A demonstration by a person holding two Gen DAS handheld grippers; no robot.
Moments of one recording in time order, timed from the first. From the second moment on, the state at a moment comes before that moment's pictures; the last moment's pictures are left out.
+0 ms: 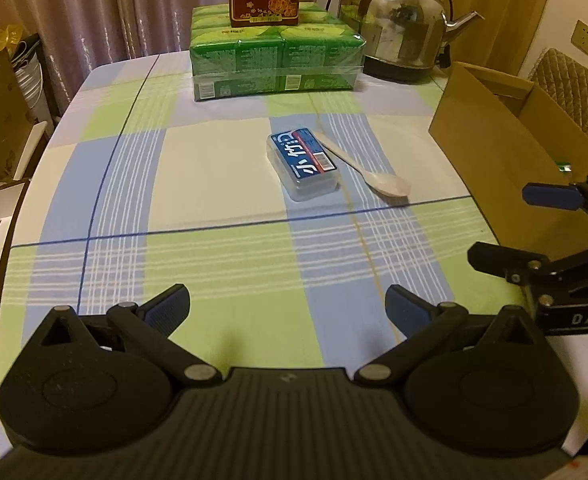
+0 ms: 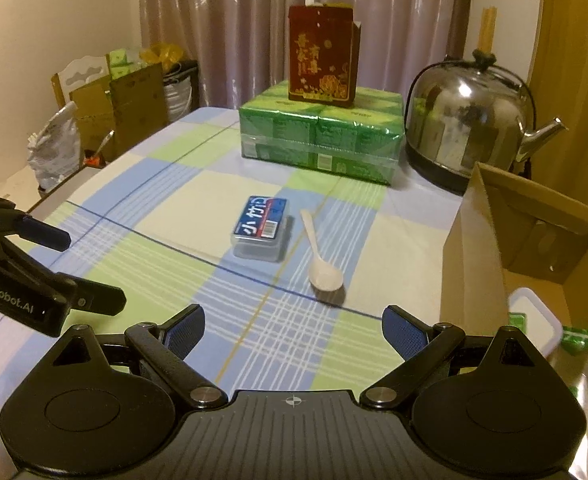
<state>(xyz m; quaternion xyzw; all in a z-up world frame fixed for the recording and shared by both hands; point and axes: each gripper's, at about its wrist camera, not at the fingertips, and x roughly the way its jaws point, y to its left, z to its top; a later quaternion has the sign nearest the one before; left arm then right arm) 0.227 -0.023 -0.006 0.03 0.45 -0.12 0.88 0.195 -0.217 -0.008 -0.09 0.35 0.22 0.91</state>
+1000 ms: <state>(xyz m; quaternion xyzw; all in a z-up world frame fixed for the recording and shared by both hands) 0.319 -0.025 -0.065 0.02 0.46 -0.13 0.88 0.309 -0.203 -0.088 -0.09 0.38 0.19 0.90</state>
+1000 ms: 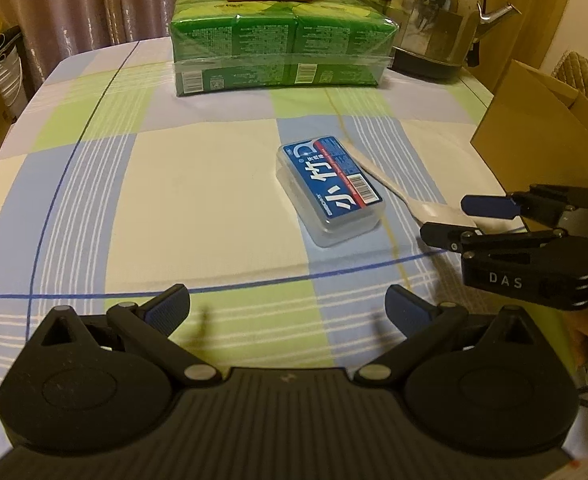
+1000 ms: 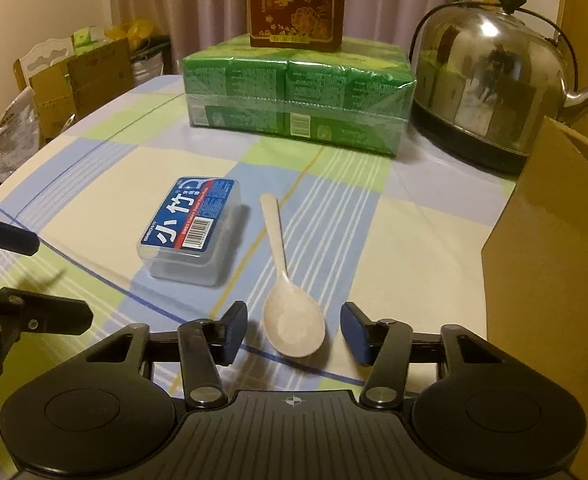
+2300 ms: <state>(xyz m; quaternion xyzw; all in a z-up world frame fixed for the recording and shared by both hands) 0.383 -0.076 -0.081 -0.01 0.43 -0.13 0.89 0.291 -0.225 -0.093 -0.03 0.37 0.14 0.92</state>
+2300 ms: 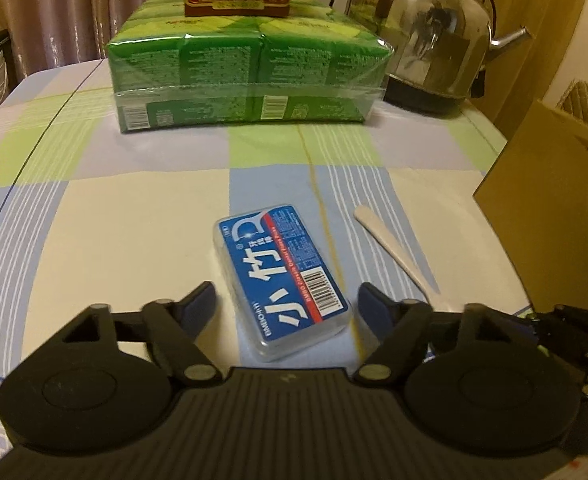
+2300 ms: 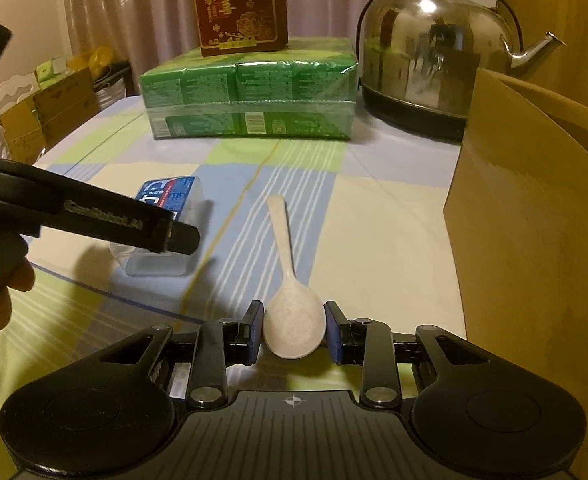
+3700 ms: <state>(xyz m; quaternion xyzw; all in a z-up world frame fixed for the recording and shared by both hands) 0.161 -0.053 -0.068 0.06 0.47 -0.10 0.87 0.112 -0.240 -0.084 -0.06 0.40 0.18 0.90</state>
